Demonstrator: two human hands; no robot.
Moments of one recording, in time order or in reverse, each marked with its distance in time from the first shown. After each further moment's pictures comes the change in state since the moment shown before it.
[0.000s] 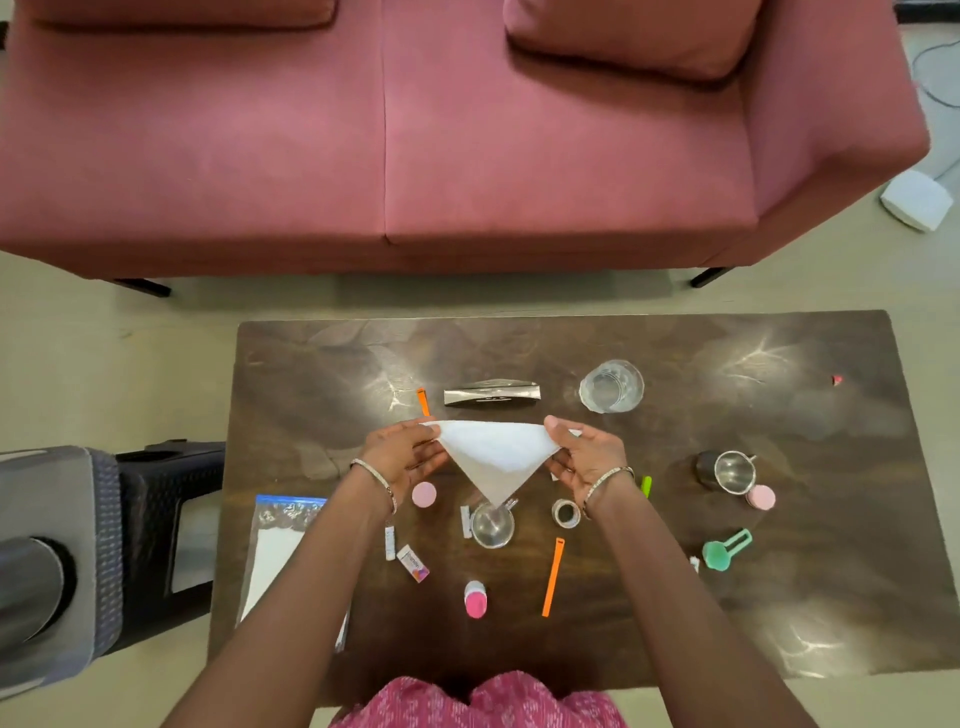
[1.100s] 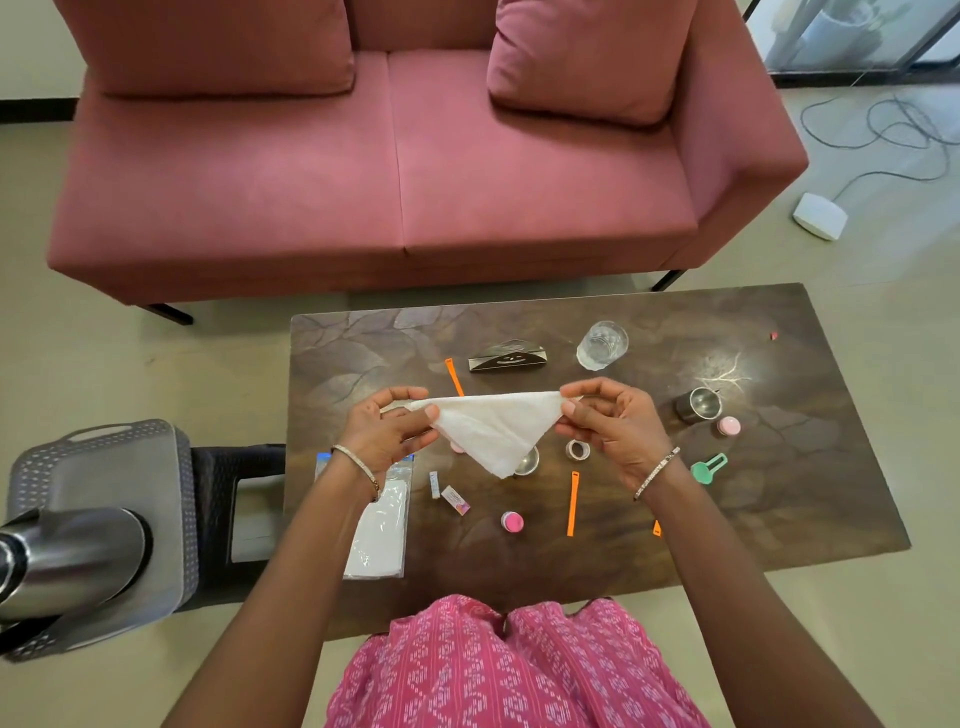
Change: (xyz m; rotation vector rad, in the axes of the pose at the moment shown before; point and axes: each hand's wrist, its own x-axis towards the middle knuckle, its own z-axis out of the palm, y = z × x) left_hand -0.139 -0.002 -0.127 0.119 -0.249 0.328; right_hand -0.183 0.050 -0.026 -0.162 -0.372 -0.532
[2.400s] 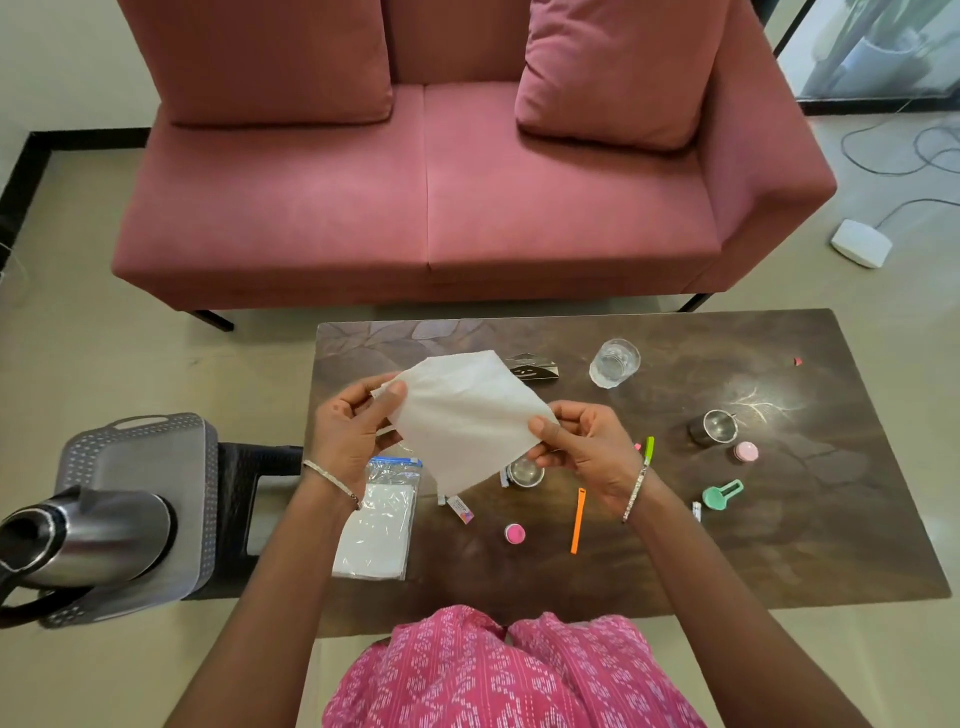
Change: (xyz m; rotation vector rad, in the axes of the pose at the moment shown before) left_hand -0.040 0.012 -0.001 -0.026 0.138 0.253; right_hand -0.015 -0.005 0.016 -0.077 -0.248 0.058
